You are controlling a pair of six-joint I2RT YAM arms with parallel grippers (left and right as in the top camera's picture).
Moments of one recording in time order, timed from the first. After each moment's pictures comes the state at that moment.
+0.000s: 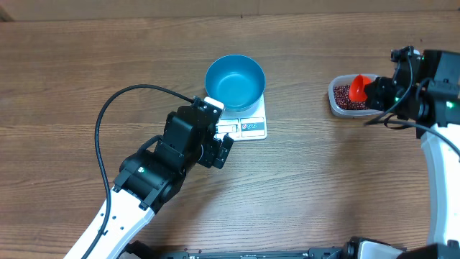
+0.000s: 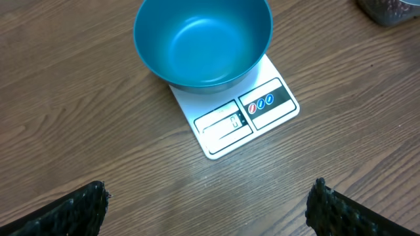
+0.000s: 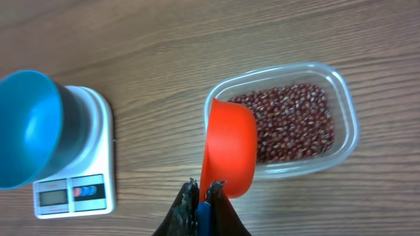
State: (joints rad) left arm -0.58 1.14 1.03 -0.70 -0.15 -0.07; right arm -0.22 1.42 1.30 -0.83 -0.29 0.04
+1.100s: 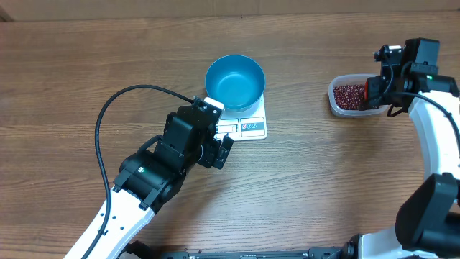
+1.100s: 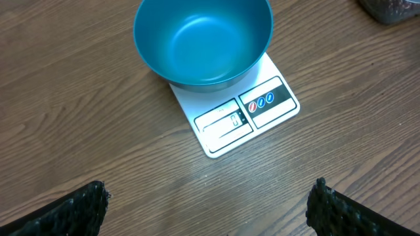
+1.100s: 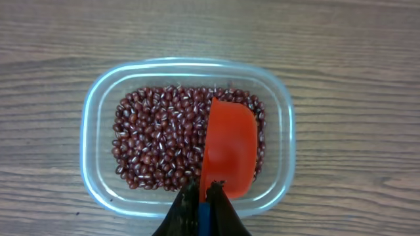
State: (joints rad) left arm -0.58 1.14 1.03 -0.71 -0.15 -0.07; right arm -0.22 1.70 1.36 -0.75 -0.06 -0.27
